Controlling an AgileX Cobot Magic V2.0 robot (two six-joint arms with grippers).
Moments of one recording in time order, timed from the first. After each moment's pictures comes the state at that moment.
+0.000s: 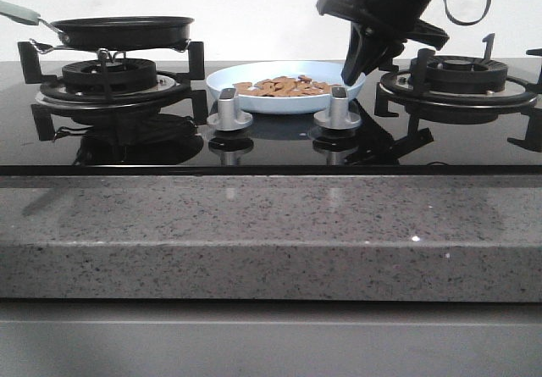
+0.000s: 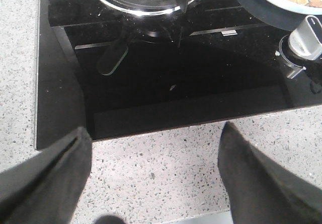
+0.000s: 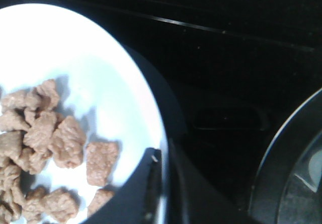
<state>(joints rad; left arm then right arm) -0.14 0.85 -0.84 -0.15 0.82 0.11 0.18 2.19 -2.08 0.36 1.01 -0.09</state>
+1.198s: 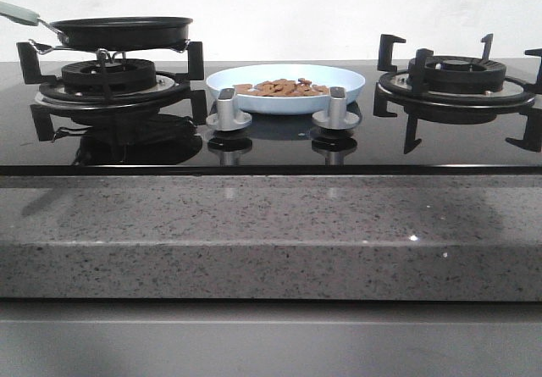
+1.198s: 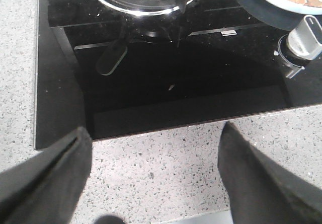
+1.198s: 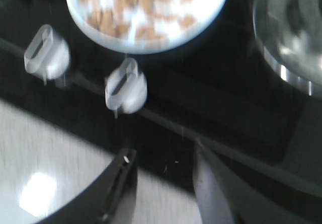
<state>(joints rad) -0.14 0.85 -0.84 -0.15 0.82 0.11 0.30 1.23 -1.19 0.19 0.92 -0.08</state>
